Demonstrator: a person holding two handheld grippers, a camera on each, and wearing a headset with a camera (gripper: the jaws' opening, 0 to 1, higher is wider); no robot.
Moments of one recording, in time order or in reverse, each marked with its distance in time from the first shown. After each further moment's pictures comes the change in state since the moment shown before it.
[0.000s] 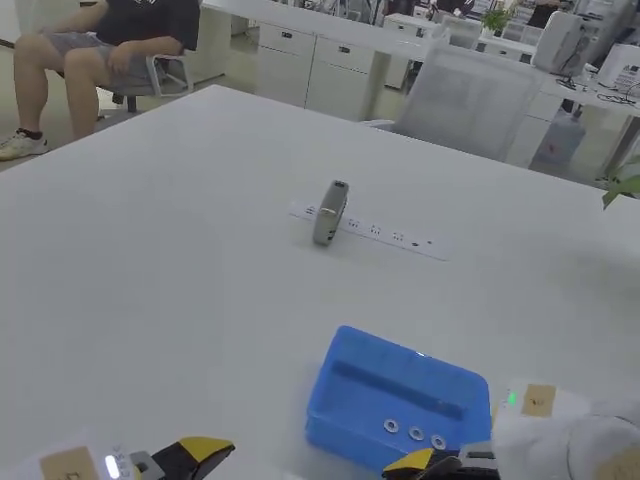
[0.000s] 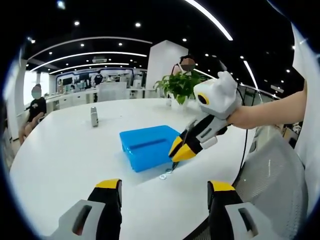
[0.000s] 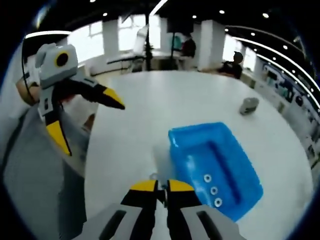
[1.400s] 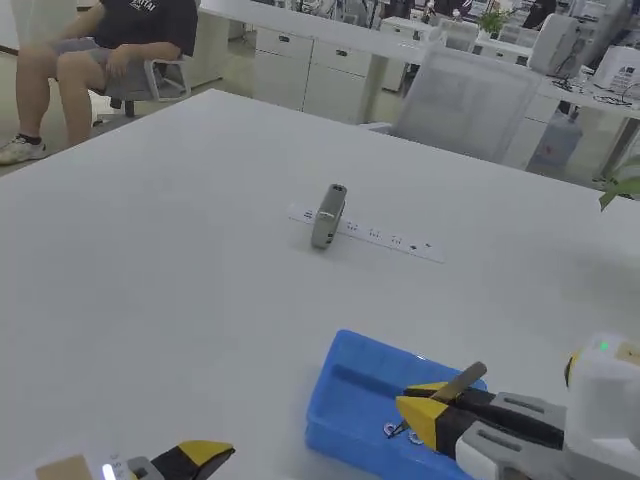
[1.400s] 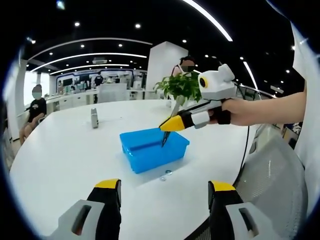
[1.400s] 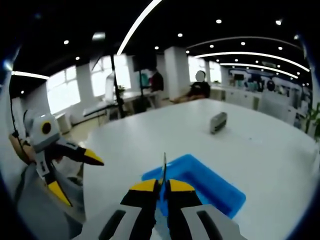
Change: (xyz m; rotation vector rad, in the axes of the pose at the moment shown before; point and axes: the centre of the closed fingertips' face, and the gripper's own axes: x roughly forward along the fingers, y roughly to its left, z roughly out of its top) left arm 0.000 -0.001 0.002 0.000 -0.012 -0.001; right arm -0.036 -0.042 0.050 0.331 -0.393 -0.130
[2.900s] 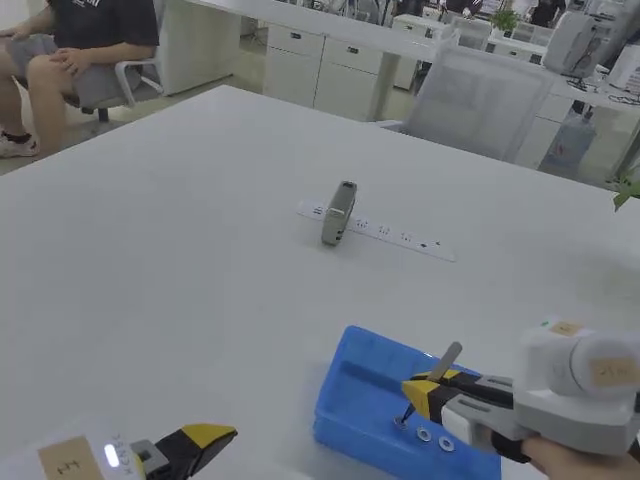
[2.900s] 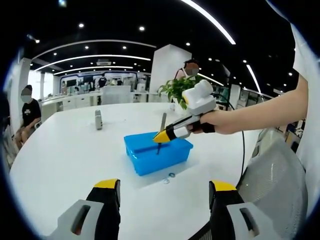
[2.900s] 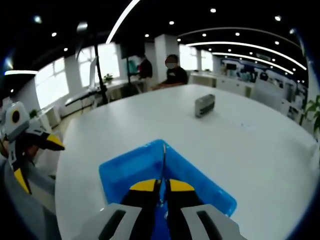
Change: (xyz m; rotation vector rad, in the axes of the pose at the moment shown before) left arm -0.002 0.006 0.005 -0.017 -0.028 0.028; right arm 0.041 -0.065 -0.029 0.018 0.112 -0.103
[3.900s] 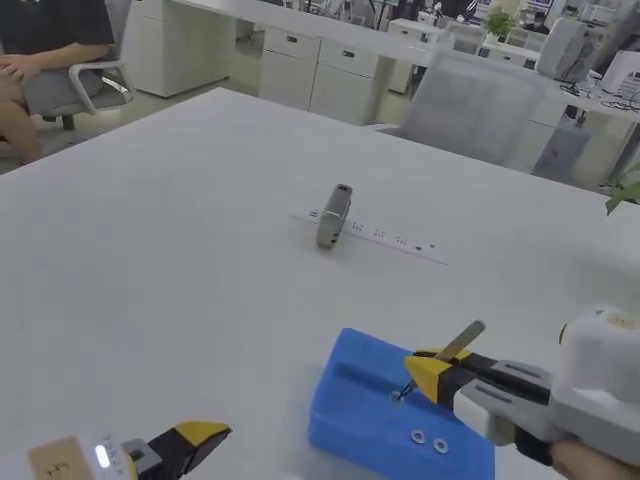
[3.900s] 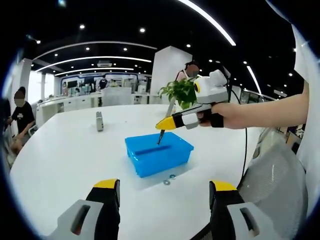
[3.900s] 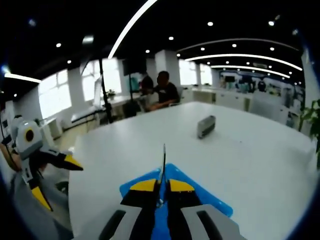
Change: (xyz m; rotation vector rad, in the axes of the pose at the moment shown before) left arm -0.001 0.001 0.003 -0.001 -0.015 0.008; right arm -0.027 0.018 0.039 0.010 -0.134 0.010
